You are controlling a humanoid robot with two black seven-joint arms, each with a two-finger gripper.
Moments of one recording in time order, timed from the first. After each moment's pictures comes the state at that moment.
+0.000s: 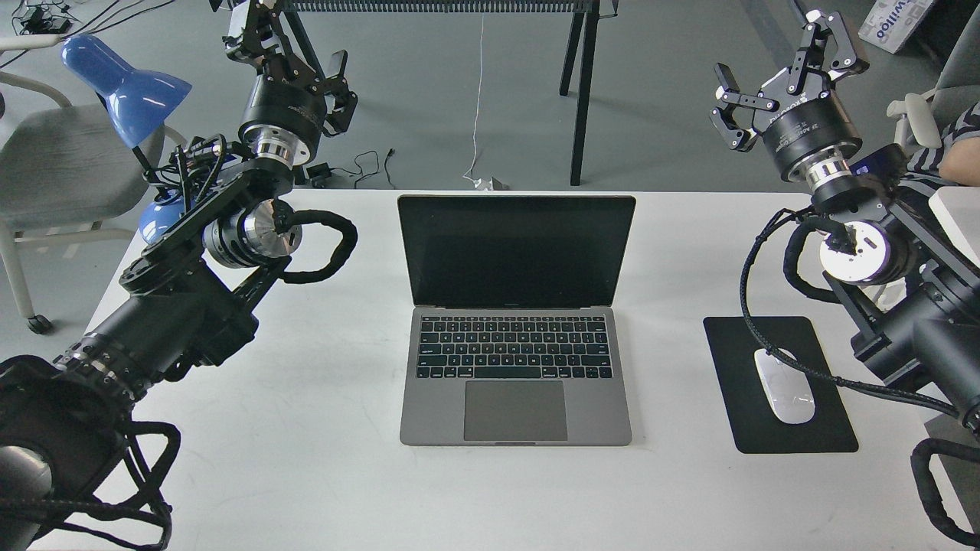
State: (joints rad) left arm -0.87 0.15 -0.86 -0.79 0.18 0.01 -0.49; right arm 0.75 -0.34 0.96 0.84 -0.21 0.29 0.34
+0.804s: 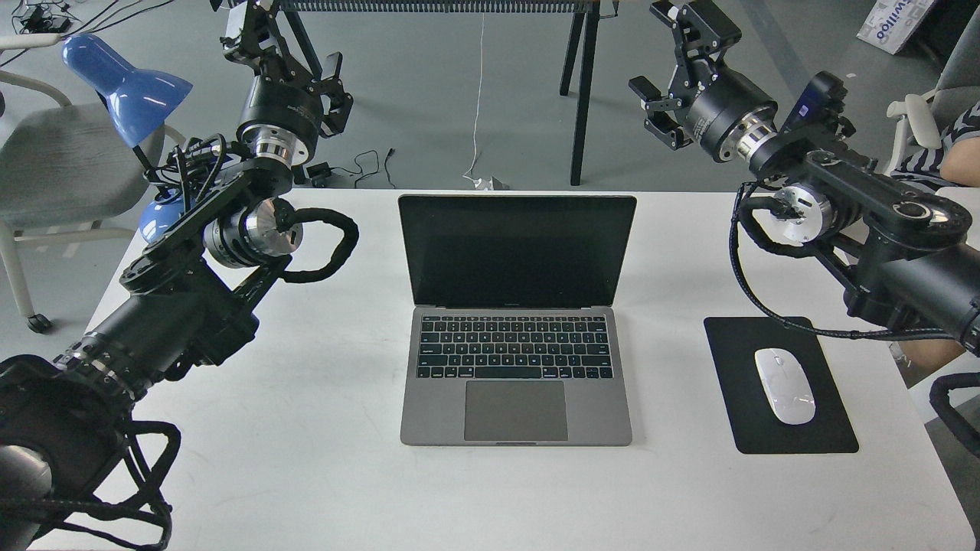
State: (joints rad) left arm -0.87 0.15 -0.85 -0.79 0.19 0.05 -0.49; right arm 1.12 -0.35 0.30 0.74 -0.27 0.18 0.33
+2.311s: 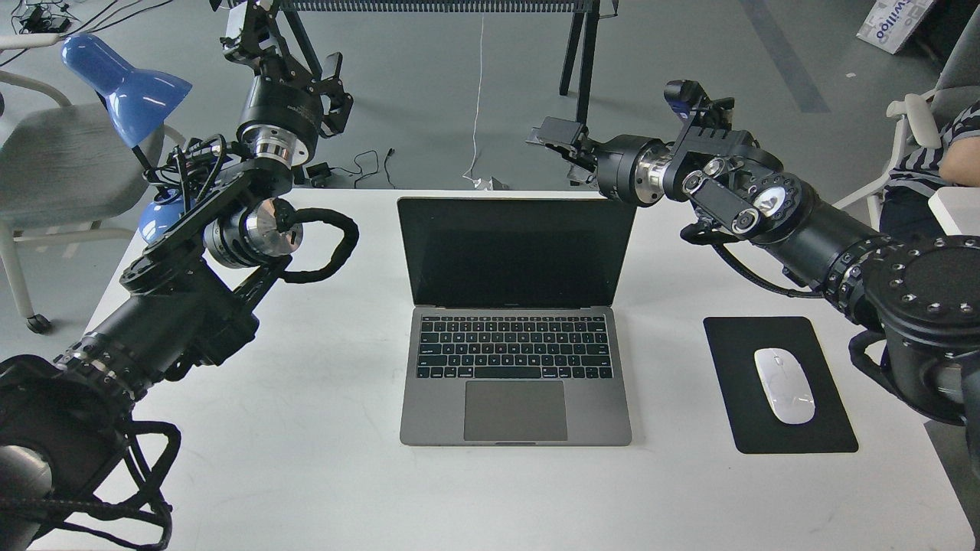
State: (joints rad) left arm -0.87 0.15 -0.85 -0.79 0.18 0.05 -0.49; right arm 1.28 0.00 -0.29 0.26 -0.40 0.44 0.32
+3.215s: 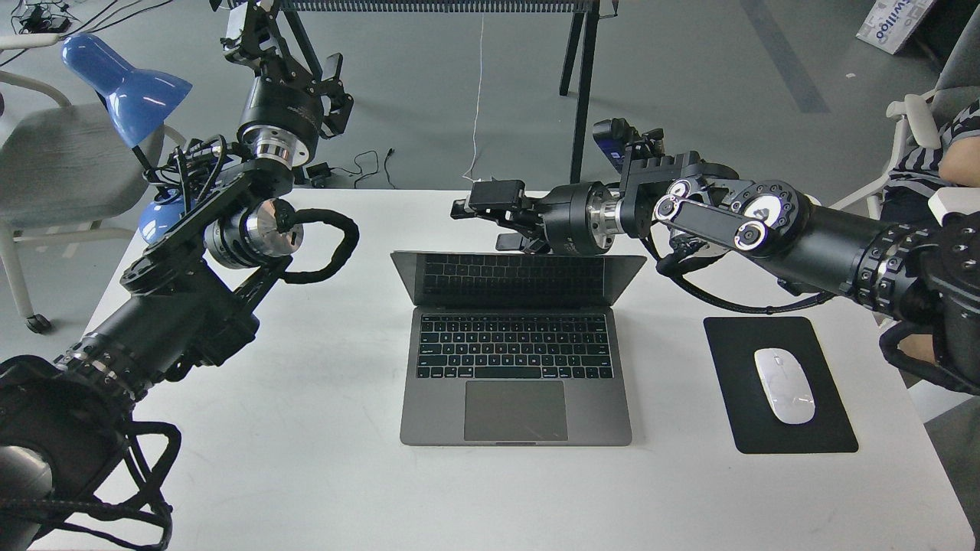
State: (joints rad) left arm -0.87 0.15 -0.85 -0.79 0.18 0.05 -0.49; right arm 1.34 -0.12 -0.30 0.71 -0.42 0.49 0.33
